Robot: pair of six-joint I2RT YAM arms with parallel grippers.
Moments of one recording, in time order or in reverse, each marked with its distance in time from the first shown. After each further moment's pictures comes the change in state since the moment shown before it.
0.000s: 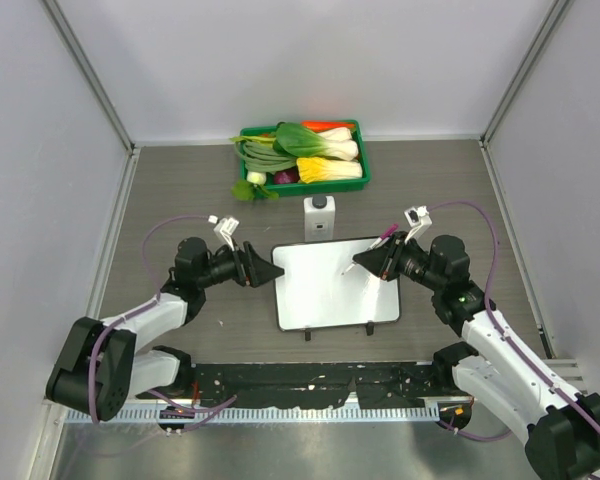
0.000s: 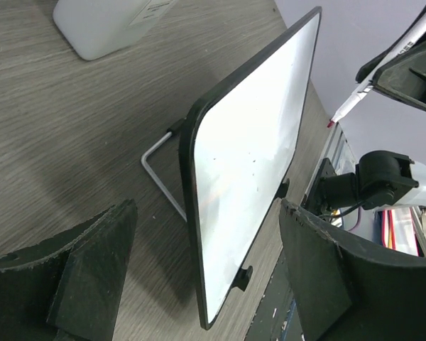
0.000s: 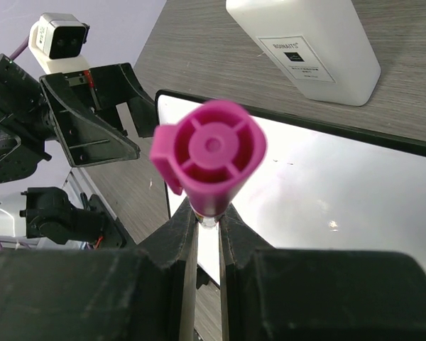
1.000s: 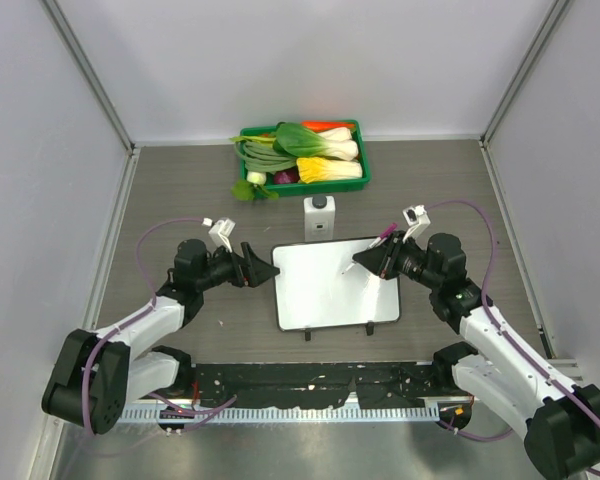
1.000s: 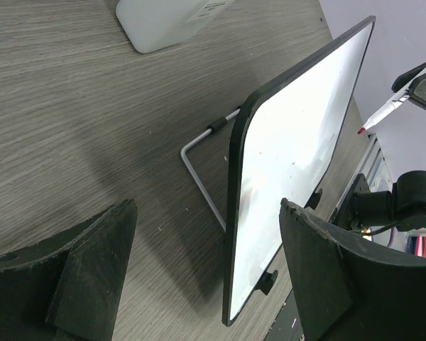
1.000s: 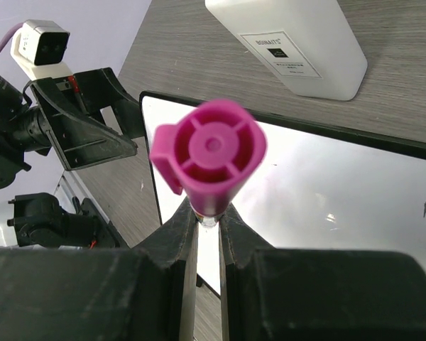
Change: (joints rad) left arm 0.000 -0.069 0.000 -0.157 -0.133 0.050; right arm 0.000 0.042 0.000 0.010 0.025 0.000
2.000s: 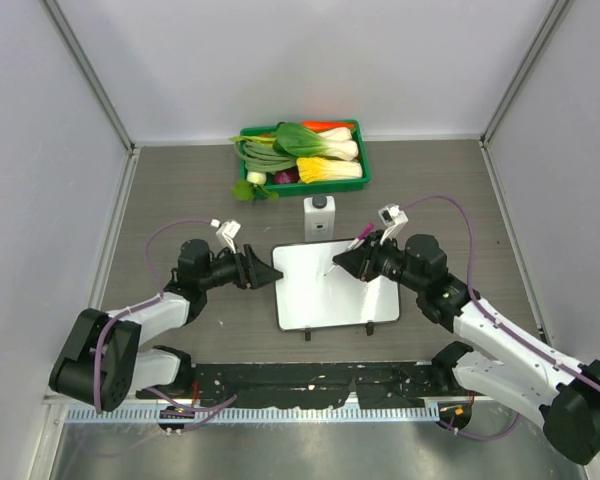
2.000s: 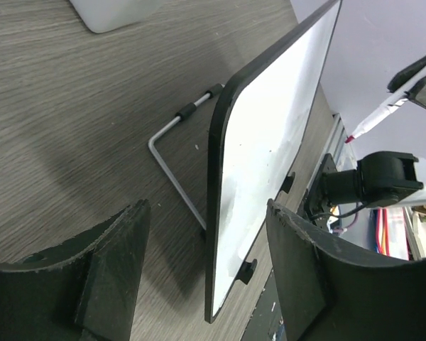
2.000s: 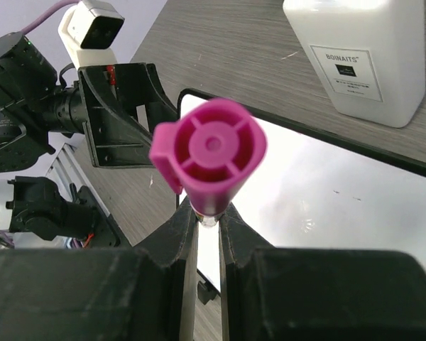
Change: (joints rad) left arm 0.000 0.102 -0.016 0.134 0.116 -0.062; right arm 0.233 0.045 0.065 0.023 0.177 -0.042
